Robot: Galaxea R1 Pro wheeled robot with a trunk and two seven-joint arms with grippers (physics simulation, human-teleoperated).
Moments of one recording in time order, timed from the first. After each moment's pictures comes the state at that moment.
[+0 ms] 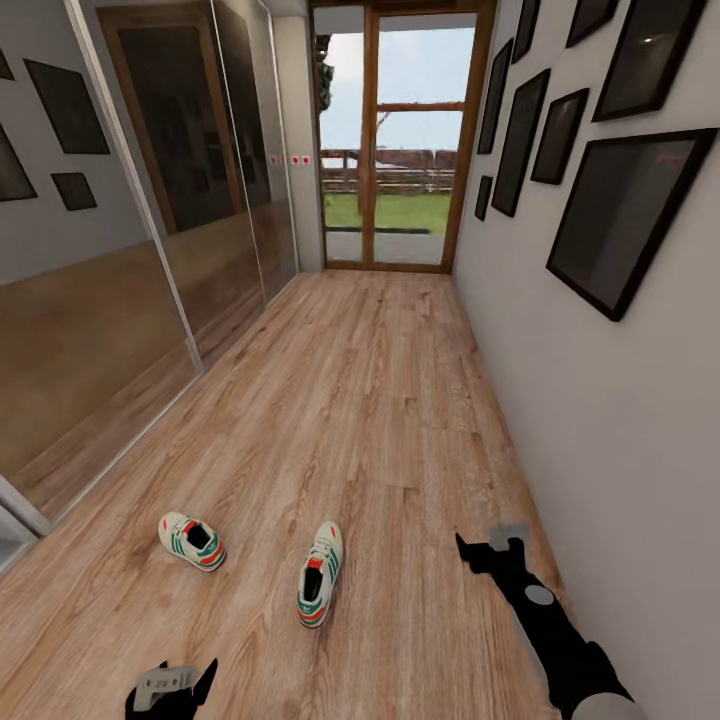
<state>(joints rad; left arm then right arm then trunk) -0.21 0.14 0.22 -0.45 0.11 -0.45 -0.39 -0.47 -0.02 -0.09 -0.73 0.16 -0.04 0.09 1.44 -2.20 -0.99</state>
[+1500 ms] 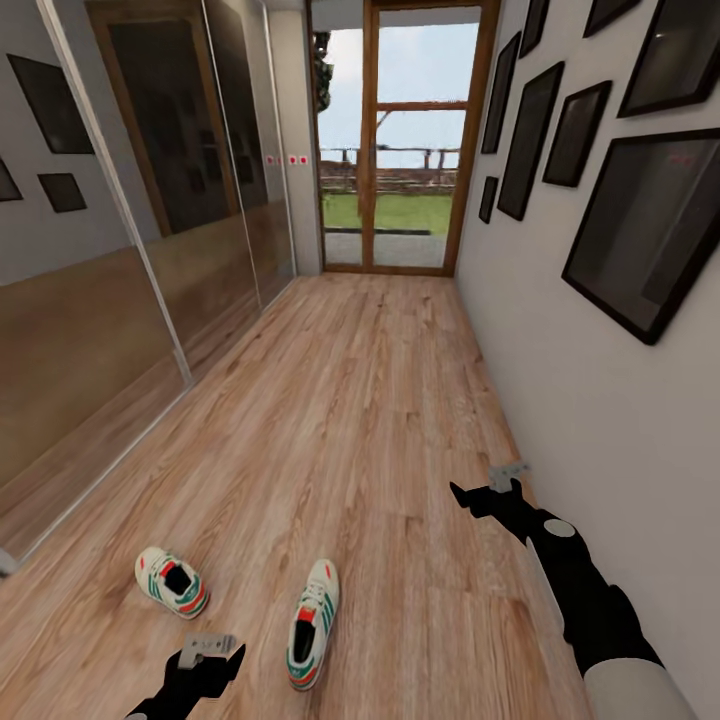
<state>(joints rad) -0.31 0.08 0.18 -0.47 -0.08 -0.20 -0.25 -0.52 -0.06 -0.10 -1.09 0.16 0.24 0.37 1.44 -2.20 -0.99</state>
